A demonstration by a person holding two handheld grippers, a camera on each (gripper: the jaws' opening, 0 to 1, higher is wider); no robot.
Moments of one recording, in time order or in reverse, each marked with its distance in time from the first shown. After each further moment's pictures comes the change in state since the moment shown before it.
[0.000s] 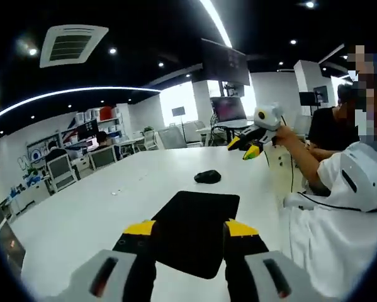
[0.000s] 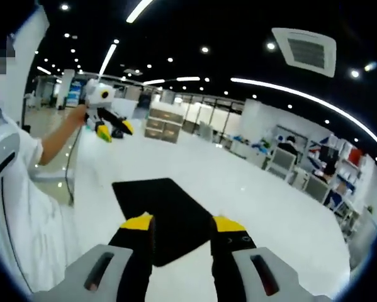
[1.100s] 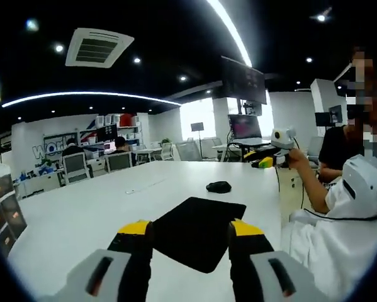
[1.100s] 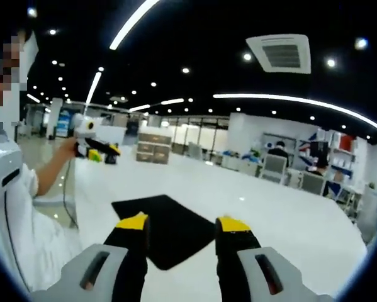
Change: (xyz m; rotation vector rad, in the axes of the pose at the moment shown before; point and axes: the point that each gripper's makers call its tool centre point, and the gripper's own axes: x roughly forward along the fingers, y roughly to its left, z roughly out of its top) left arm -0.028 0.007 -0.010 -0.165 -0.150 0.111; right arm -0.027 -0.007 -0.004 0.133 -0.159 -0.091
